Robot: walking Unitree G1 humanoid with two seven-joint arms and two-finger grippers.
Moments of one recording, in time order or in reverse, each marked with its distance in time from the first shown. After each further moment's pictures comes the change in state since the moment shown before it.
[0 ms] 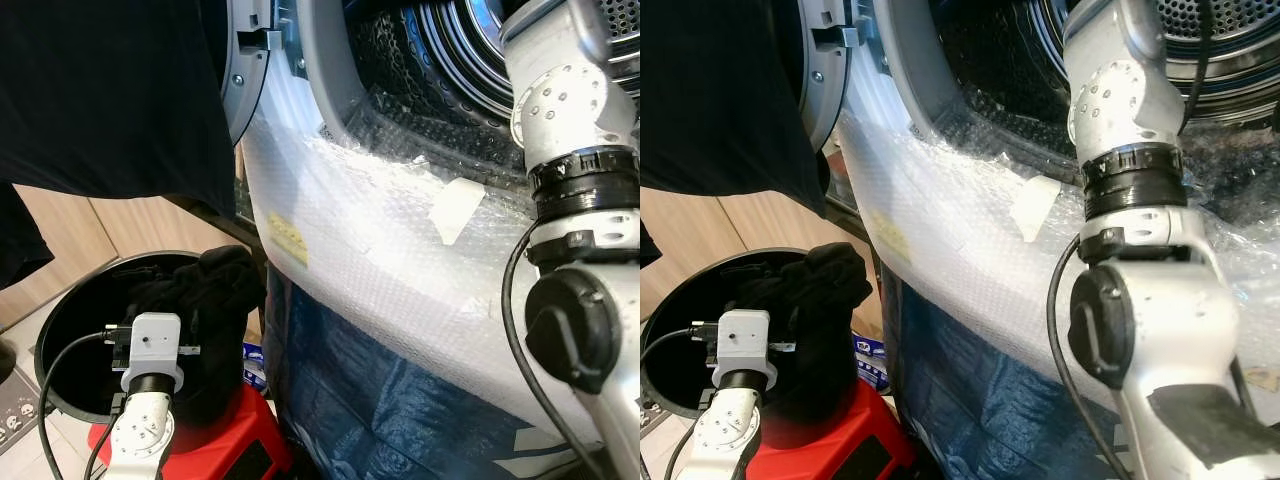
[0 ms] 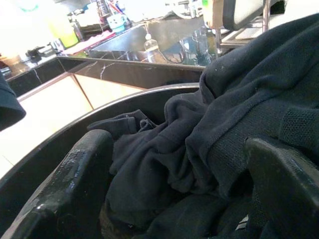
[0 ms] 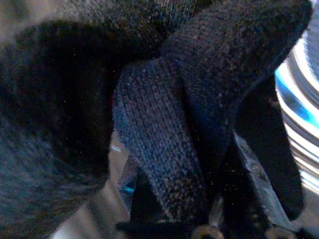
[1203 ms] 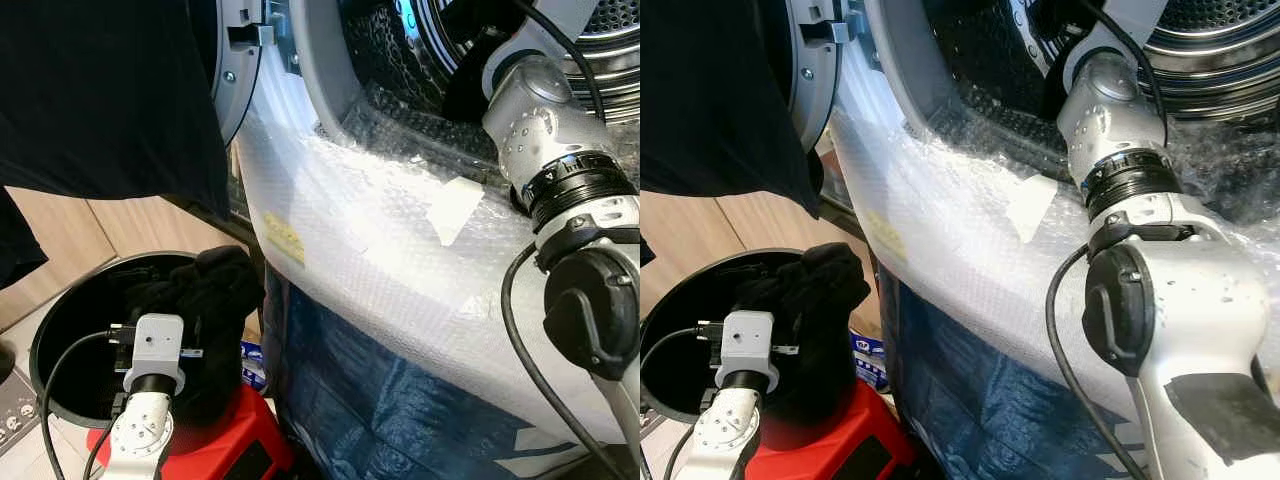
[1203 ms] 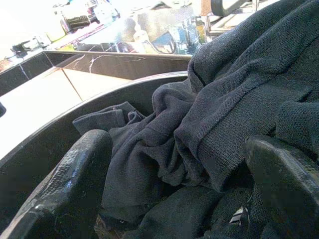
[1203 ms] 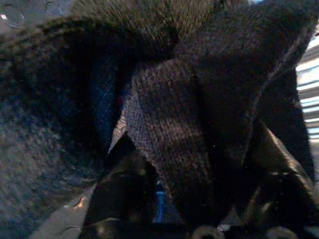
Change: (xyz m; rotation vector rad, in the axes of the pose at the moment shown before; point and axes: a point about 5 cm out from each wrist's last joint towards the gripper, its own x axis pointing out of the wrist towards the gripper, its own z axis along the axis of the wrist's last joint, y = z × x) left arm -0.001 0.000 -0.004 0.012 0.029 -0.038; right arm -0.009 -0.039 -0.040 -0.302 0.205 -0.378
